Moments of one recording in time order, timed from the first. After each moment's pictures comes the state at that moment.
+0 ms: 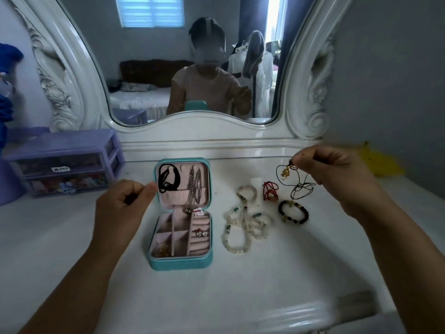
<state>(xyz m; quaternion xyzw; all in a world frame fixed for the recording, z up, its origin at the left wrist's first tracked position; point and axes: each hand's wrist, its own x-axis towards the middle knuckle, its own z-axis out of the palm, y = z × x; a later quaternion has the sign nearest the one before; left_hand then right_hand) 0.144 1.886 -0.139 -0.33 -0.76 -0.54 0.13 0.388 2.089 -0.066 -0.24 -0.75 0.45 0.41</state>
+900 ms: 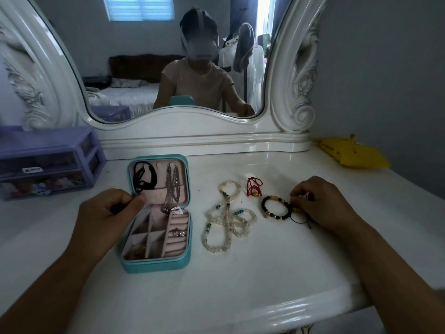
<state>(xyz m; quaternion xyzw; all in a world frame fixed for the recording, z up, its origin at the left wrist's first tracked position) 0.154 1.891 -0.147 -0.38 -0.78 -0.49 0.09 0.418 2.159 -0.153 -0.36 -0.87 0.21 0.26</state>
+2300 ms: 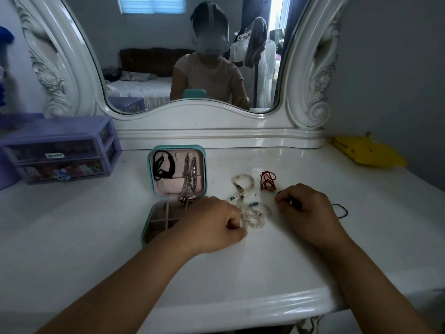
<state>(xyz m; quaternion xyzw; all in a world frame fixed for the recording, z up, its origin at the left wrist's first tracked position) 0.234 1.952 -0.144 -0.63 -0.75 -0.20 -0.03 0.390 2.095 -0.163 -0.29 -0.86 0.24 0.34</state>
